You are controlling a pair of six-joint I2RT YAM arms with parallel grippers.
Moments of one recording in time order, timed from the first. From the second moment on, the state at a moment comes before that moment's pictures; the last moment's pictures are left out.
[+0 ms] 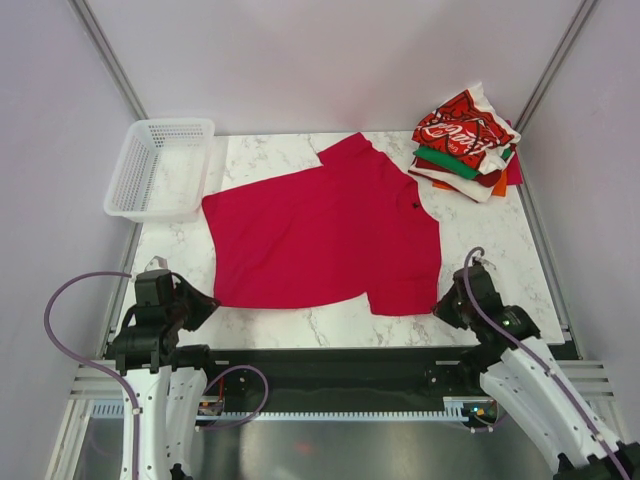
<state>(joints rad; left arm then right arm) 0.09 0.40 0.69 -1.12 0.13 -0.73 0.37 0.59 0.39 -0.76 0.11 0.89</state>
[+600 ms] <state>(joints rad) 0.09 0.45 0.69 -1.12 0.18 -0.69 0.38 0.46 0.71 -1.05 0.05 0.86</state>
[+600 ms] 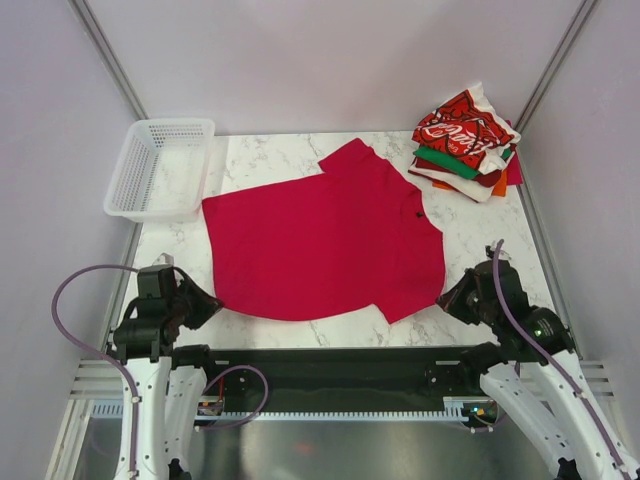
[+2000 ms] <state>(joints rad) 0.31 1.14 0.76 -0.85 0.32 -0.65 0.27 1.81 1.49 -0.53 0.08 0.58</state>
